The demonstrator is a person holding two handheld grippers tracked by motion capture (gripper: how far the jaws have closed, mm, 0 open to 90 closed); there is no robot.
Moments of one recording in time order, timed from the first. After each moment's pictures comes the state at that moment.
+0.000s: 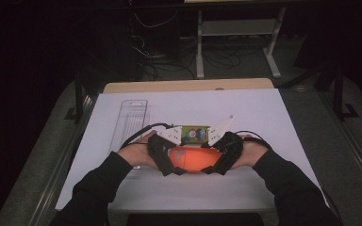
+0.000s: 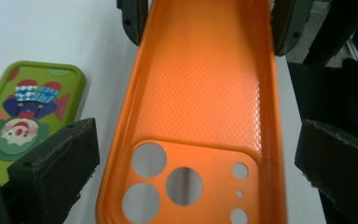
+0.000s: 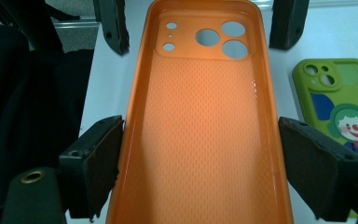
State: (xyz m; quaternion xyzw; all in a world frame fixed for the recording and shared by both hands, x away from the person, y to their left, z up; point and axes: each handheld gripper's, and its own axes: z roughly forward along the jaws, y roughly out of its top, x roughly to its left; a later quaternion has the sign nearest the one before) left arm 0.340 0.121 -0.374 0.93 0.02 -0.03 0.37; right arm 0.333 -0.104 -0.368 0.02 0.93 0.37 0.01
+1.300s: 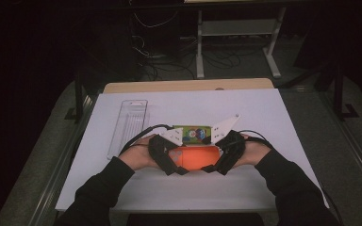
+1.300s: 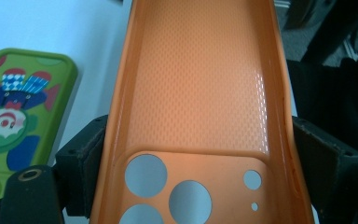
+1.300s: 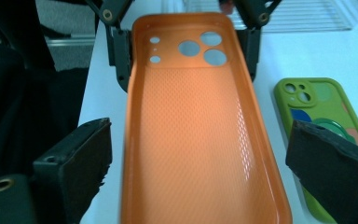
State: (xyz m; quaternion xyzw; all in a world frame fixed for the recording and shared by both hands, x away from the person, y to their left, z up) left arm 0.338 0.120 -0.377 0.93 0.05 -0.04 0.36; right arm 0.330 -0.112 -0.360 0.04 0.92 0.40 0.03
